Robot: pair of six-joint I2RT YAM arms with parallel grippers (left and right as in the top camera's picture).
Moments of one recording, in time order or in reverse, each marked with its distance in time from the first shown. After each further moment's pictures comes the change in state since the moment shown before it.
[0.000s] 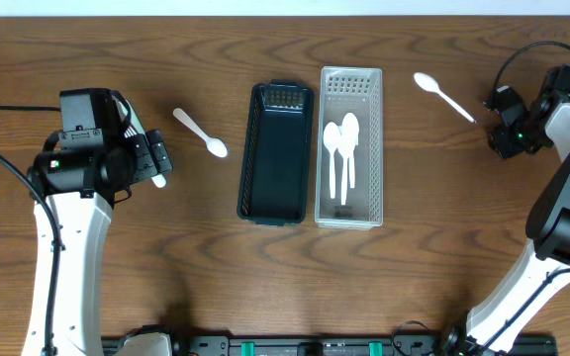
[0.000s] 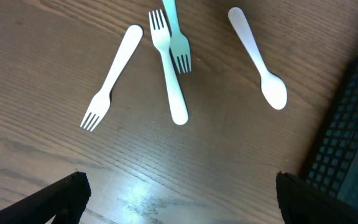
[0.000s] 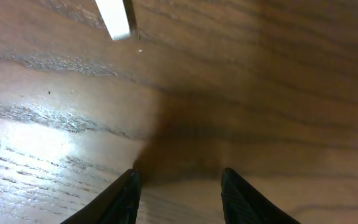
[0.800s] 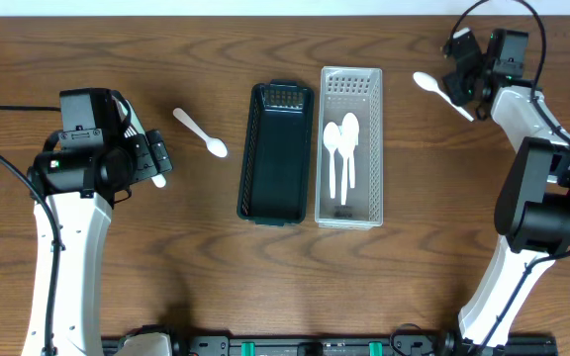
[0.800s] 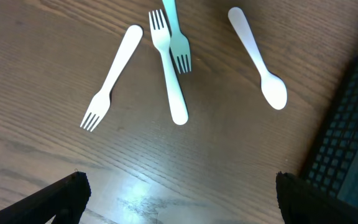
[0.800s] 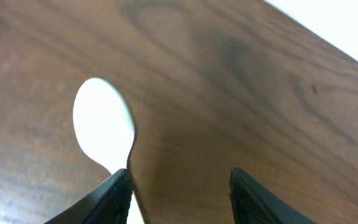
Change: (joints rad) left arm 0.000 0.000 0.000 0.000 0.000 0.000; right arm 0.233 0.027 0.047 0.446 -0.030 0.254
